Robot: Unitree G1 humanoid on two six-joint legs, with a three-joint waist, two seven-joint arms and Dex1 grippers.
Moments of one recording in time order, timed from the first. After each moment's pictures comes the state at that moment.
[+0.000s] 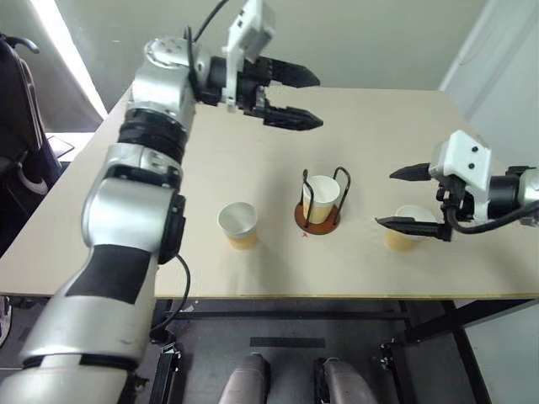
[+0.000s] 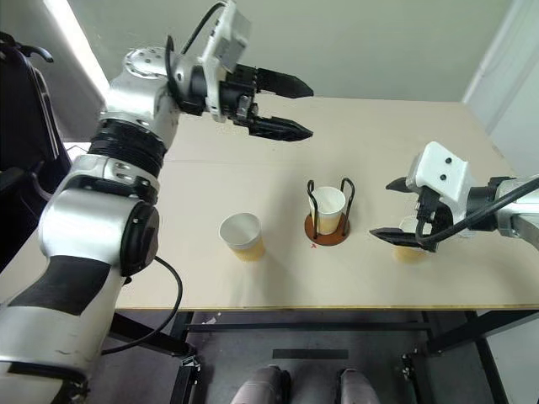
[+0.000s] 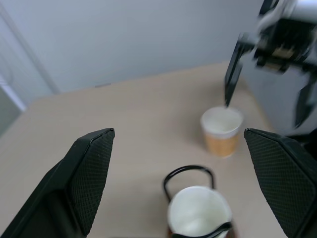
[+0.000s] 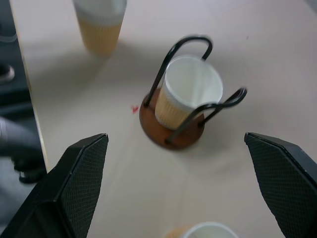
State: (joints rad) left arm -1.56 0.50 -0.13 0.98 -0.27 0.22 -1.57; right arm -0.54 -1.20 -0.04 -0.47 0.55 0.77 1.02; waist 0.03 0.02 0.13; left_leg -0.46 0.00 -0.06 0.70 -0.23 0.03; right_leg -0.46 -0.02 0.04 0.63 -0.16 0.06
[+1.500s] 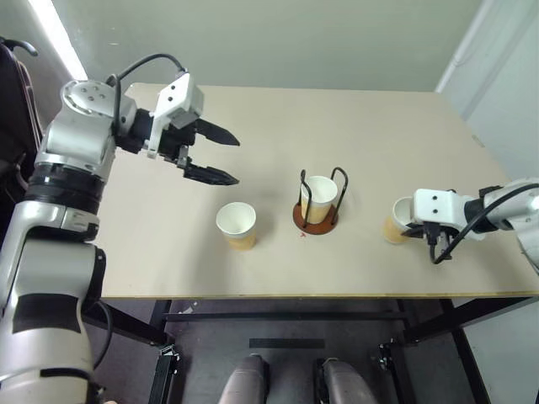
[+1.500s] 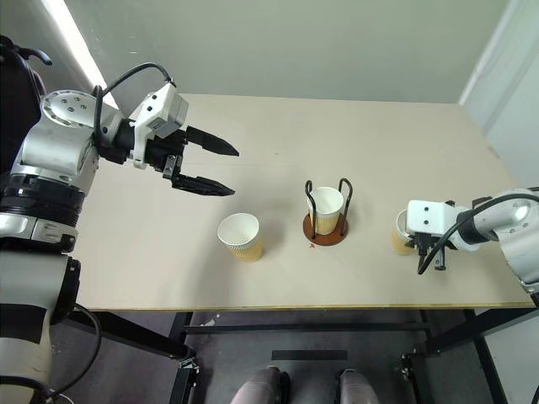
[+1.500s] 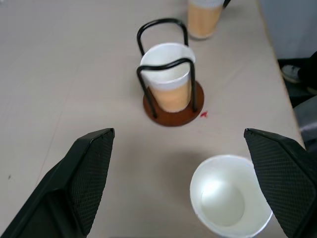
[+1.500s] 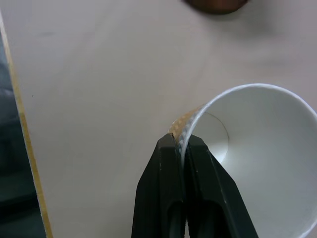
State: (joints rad) left arm -1.26 0.85 -0.33 0.70 -0.30 0.17 -1.58; right arm -0.59 -1.13 0.18 -0.09 0.05 0.40 1.30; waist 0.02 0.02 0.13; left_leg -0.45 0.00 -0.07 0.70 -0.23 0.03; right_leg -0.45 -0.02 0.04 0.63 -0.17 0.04
